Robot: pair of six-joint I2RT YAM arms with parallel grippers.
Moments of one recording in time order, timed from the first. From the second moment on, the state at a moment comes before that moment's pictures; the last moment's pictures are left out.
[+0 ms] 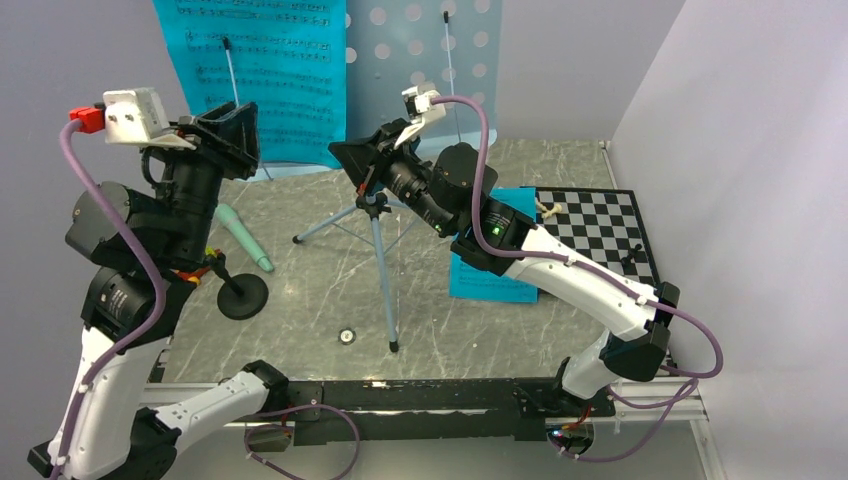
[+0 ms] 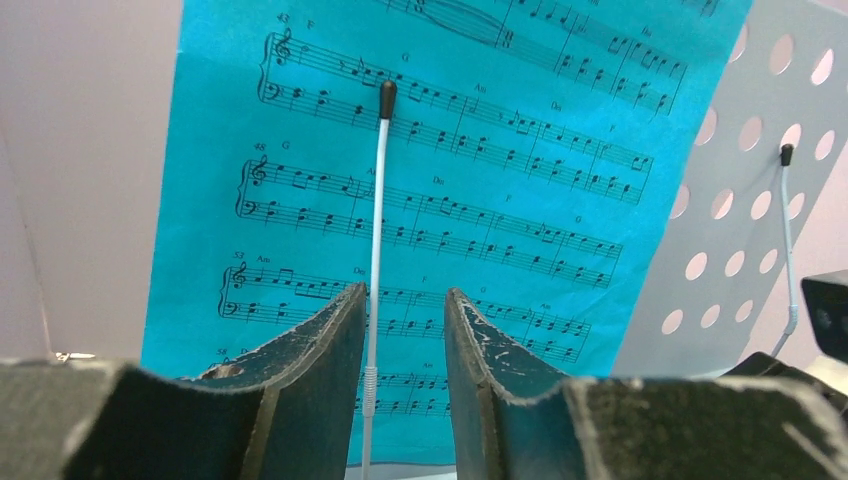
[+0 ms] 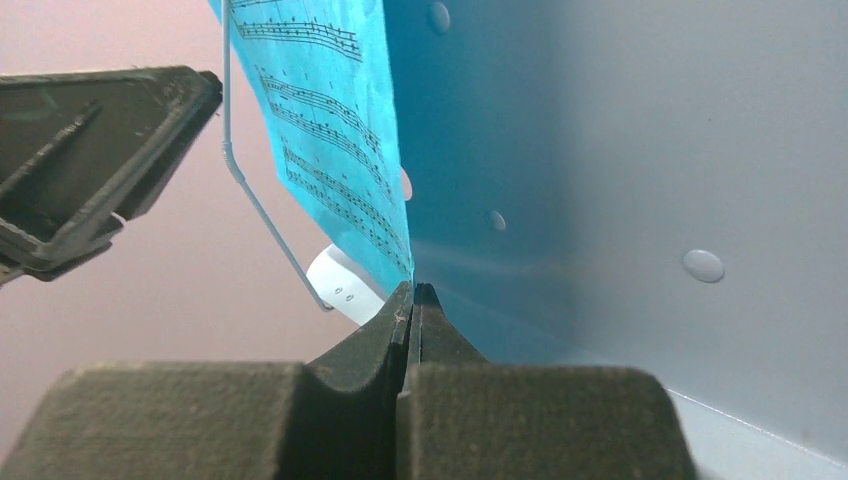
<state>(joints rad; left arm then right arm) -0.57 0.94 1.64 -0.33 -0.41 -0.14 1.09 1.53 1.73 0.05 0.21 0.39</state>
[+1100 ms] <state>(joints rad) -0.52 0.97 1.64 -0.31 -0.40 -0.11 1.09 1.53 1.73 0.05 0.21 0.38</state>
